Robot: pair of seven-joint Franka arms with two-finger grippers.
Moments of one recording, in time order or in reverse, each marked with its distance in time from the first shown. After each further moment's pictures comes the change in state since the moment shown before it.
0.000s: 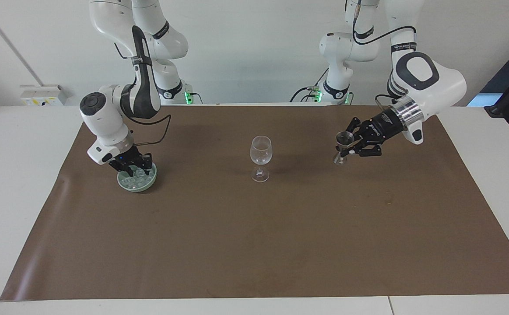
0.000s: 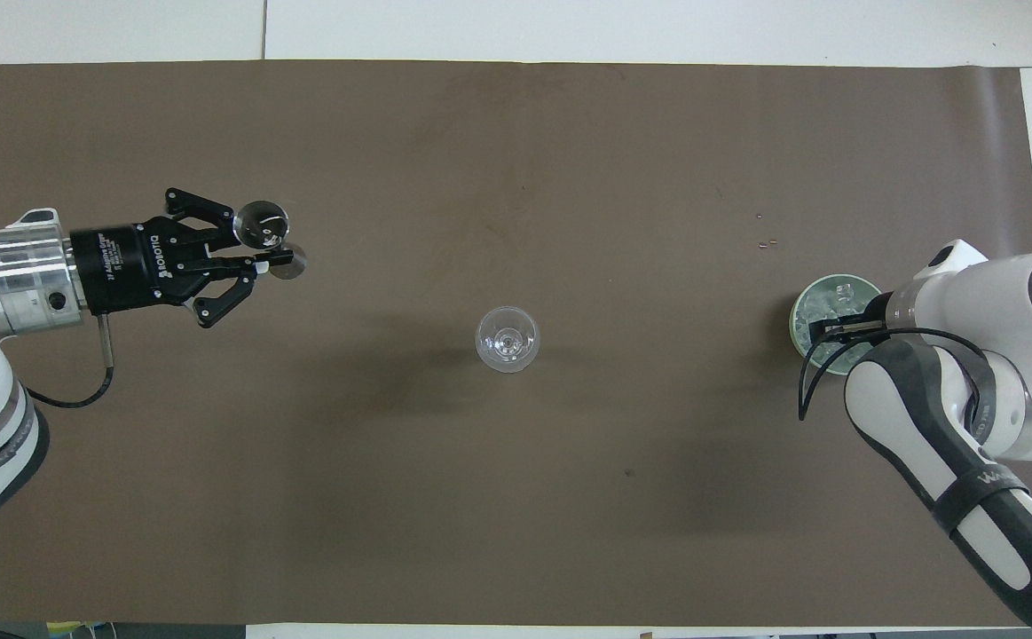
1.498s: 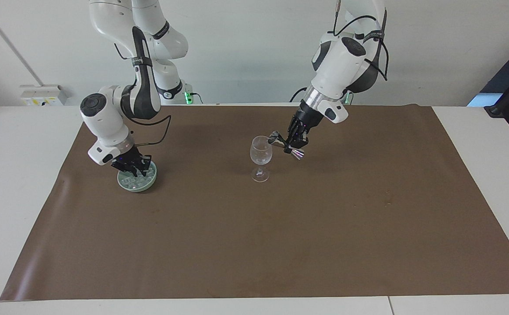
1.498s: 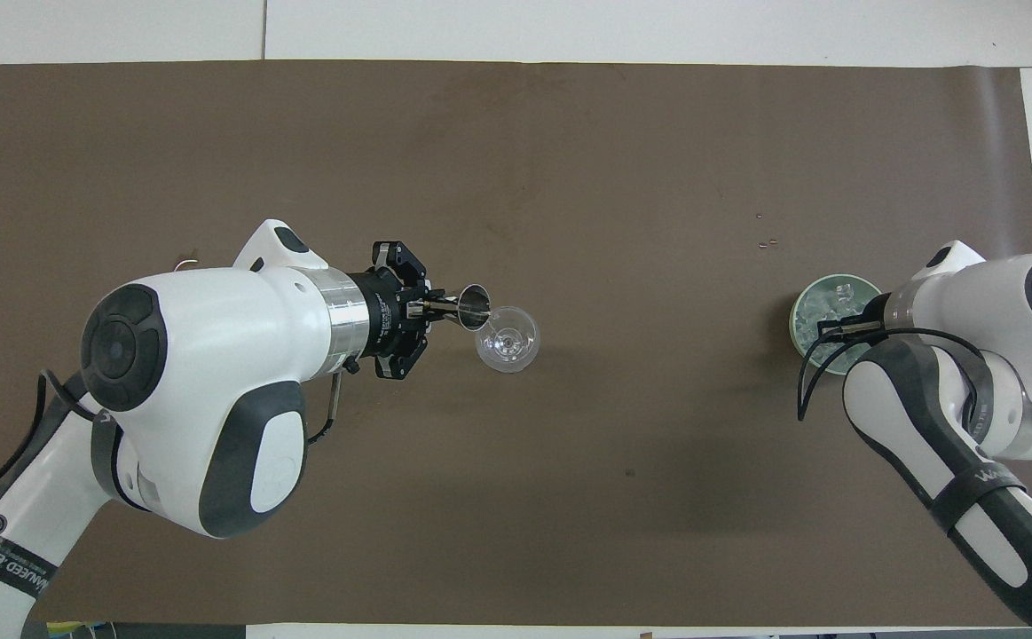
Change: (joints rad) left arm -0.160 0.017 -0.275 0.019 0.805 0.292 -0.455; right arm 0.000 0.005 0.000 -0.001 0.000 0.001 -0.002
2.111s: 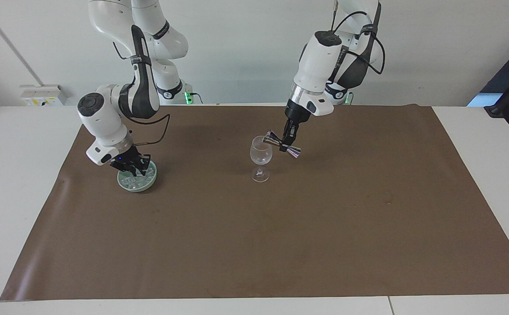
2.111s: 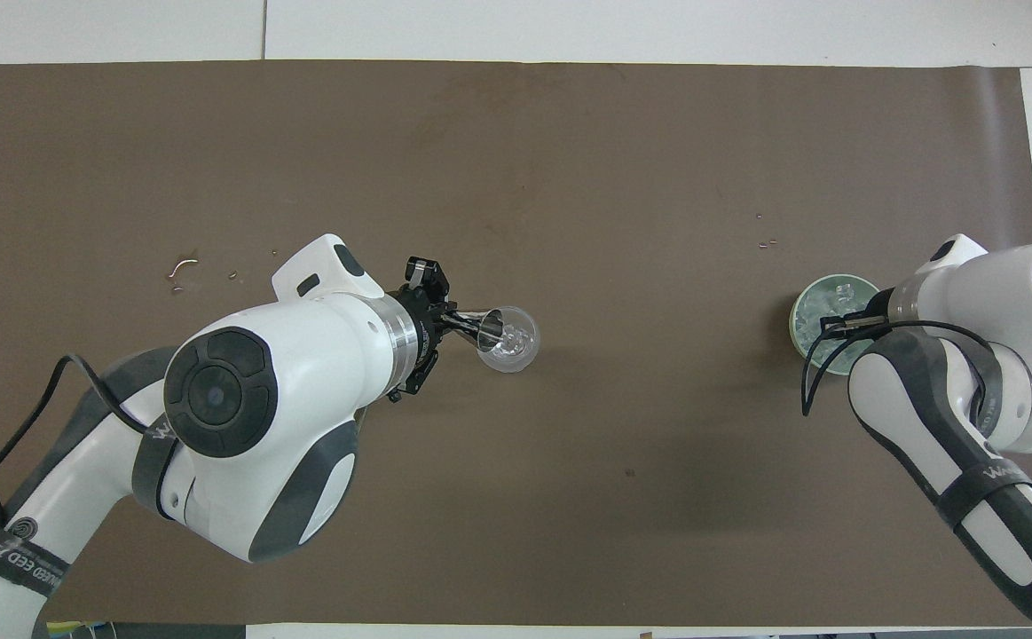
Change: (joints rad) left arm -0.066 0.002 -0.002 0.001 0.273 -0.001 -0.072; right arm 0.000 0.000 0.000 0.047 0.000 -0.065 0.000
